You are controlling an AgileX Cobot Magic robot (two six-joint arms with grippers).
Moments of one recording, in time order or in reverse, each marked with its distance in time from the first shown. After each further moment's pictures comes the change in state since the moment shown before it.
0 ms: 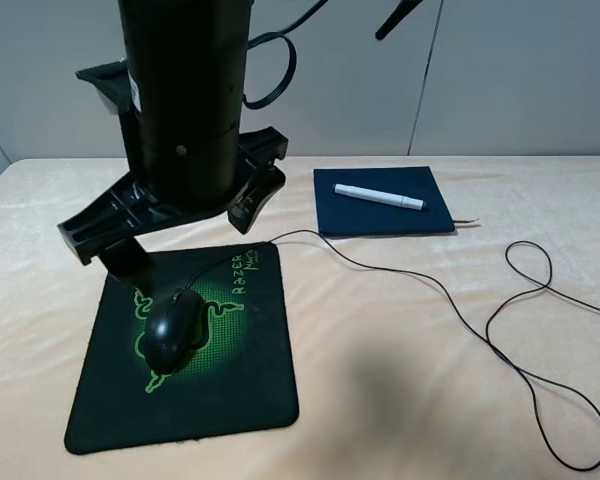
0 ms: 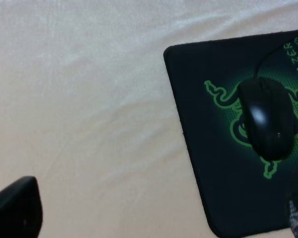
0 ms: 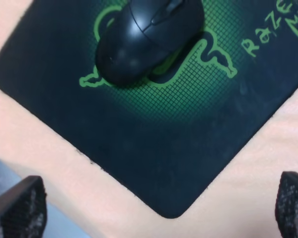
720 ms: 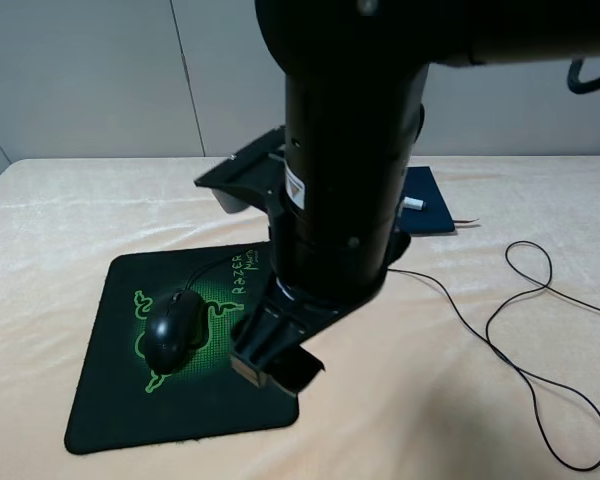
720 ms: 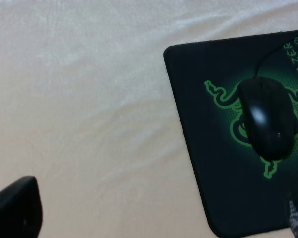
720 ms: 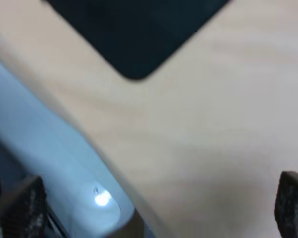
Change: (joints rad) left arm 0.000 0.000 0.000 0.000 0.000 0.000; right arm 0.000 -0.279 0.503 0.008 0.005 -0.124
